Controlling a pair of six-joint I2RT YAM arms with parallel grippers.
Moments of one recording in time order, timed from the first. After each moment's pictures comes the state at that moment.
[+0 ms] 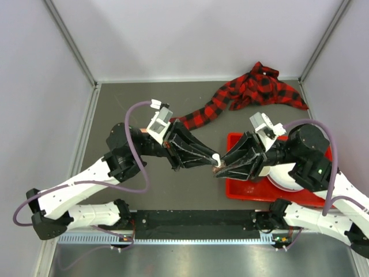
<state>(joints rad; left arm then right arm) -1.04 1.07 1.15 0.46 0.77 -0.54 0.92 0.78 1.12 -0.09 -0.80 0.34</state>
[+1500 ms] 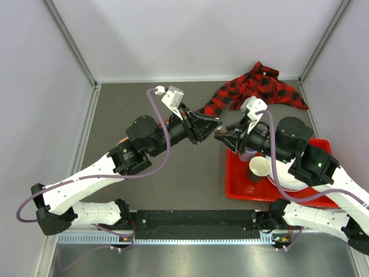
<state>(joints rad) -1.05 1.12 1.23 0.08 -0.04 -0.52 0.92 0.86 1.22 -0.46 -0.07 0.04</state>
